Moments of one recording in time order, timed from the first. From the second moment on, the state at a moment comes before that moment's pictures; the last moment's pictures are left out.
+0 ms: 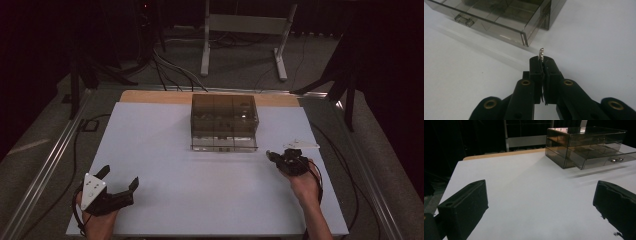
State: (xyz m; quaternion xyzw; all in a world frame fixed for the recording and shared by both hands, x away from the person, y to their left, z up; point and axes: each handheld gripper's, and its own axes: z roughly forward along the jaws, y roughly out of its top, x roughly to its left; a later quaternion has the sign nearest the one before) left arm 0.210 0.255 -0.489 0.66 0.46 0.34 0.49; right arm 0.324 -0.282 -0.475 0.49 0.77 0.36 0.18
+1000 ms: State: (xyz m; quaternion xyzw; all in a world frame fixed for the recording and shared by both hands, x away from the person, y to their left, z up) left arm 0.211 0.255 -0.489 0.66 0.46 0.33 0.49; right arm 0.328 -0.278 -0.451 0.49 0.75 0.40 0.20
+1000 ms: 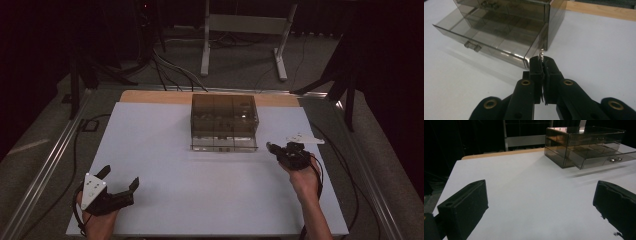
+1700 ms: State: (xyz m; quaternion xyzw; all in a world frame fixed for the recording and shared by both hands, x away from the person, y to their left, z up) left arm 0.211 0.255 -0.489 0.66 0.46 0.33 0.49; right arm 0.337 -0.260 -0.434 0.48 0.75 0.42 0.21
